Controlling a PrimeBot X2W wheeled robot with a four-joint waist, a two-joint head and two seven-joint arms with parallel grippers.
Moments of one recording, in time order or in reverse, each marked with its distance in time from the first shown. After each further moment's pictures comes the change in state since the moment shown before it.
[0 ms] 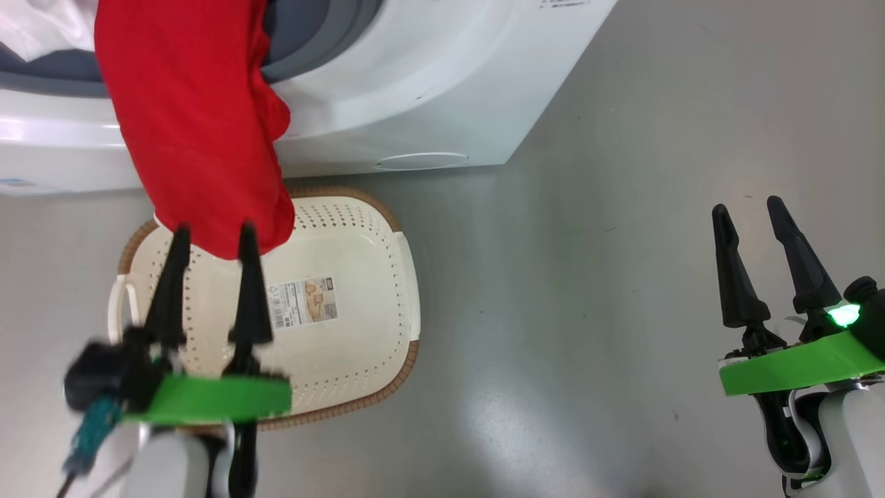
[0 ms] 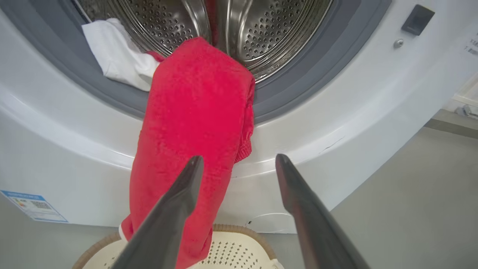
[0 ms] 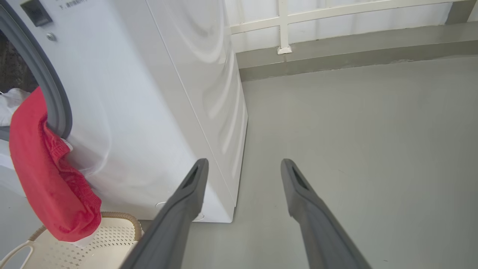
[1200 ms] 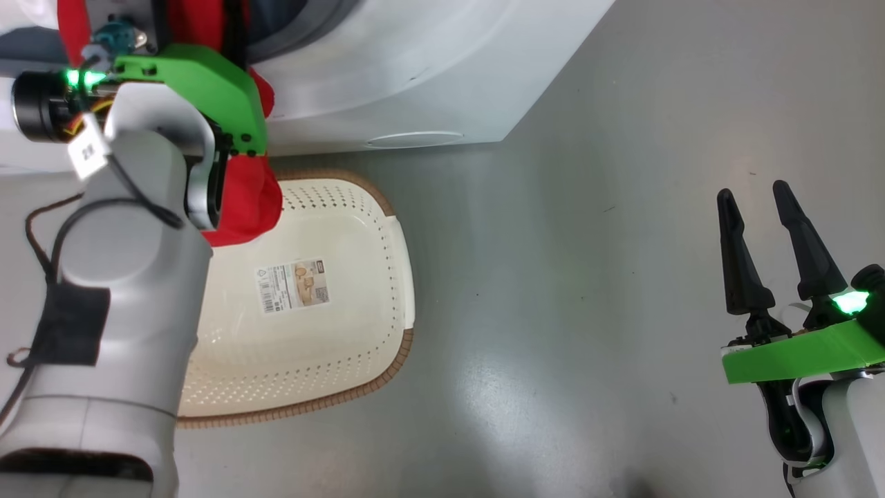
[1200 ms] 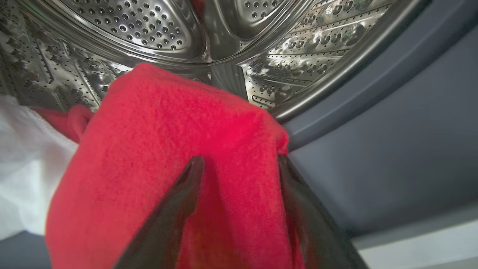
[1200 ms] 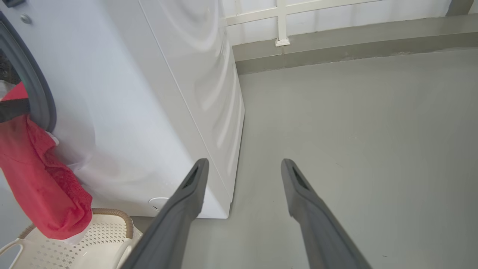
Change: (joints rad) left arm -0.856 0.018 -0.104 0.850 0.125 0.017 0.183; right arm -0.025 0.000 -0.005 -0.007 0.000 0.000 0.000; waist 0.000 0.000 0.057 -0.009
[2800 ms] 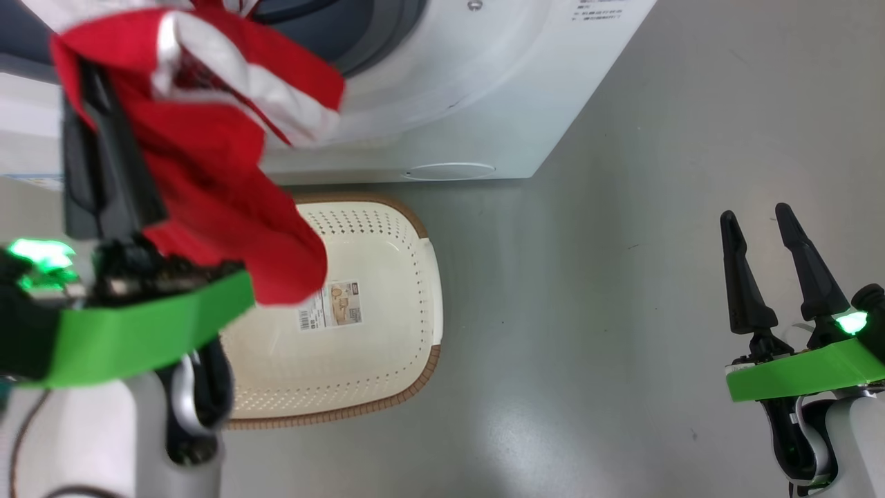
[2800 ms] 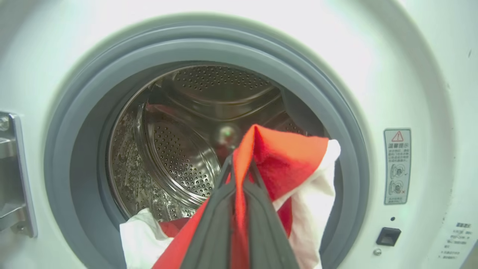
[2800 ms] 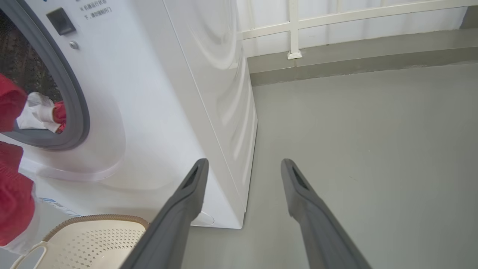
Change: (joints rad) left arm 0.636 -0.028 0.123 -1.090 -0.102 0.122 -0.185; right arm 0.047 -0.006 -0.007 -0.002 -0.001 0.000 0.000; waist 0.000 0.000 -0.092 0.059
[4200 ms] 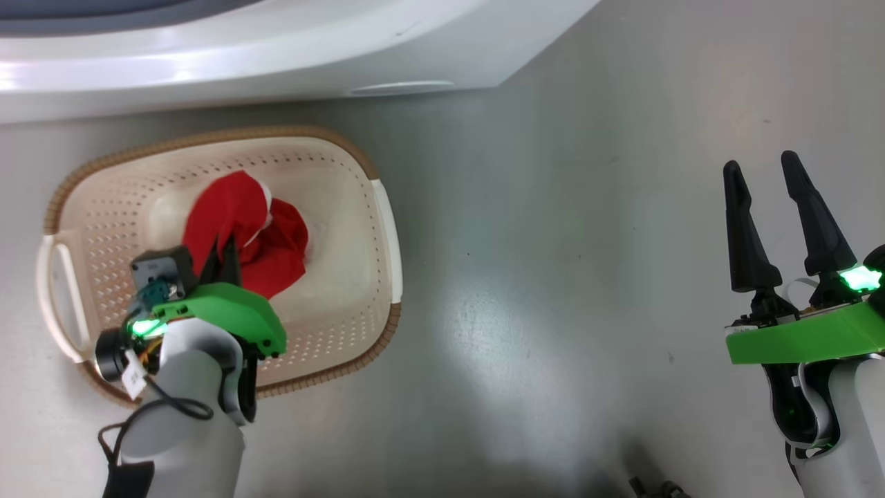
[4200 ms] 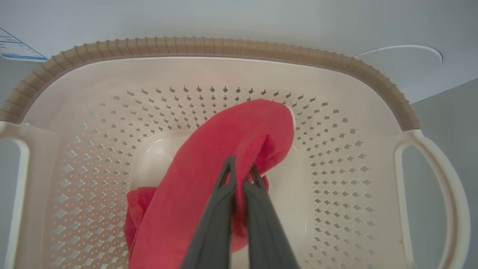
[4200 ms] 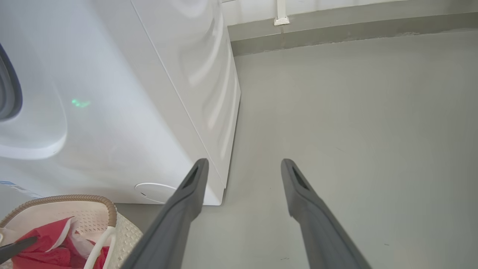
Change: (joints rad) left arm -0.214 -0.001 -0.055 1.144 -0.064 -0.108 0.002; right arm -0.087 -0.001 0.011 -0.030 0.001 0.000 0.000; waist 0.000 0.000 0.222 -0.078
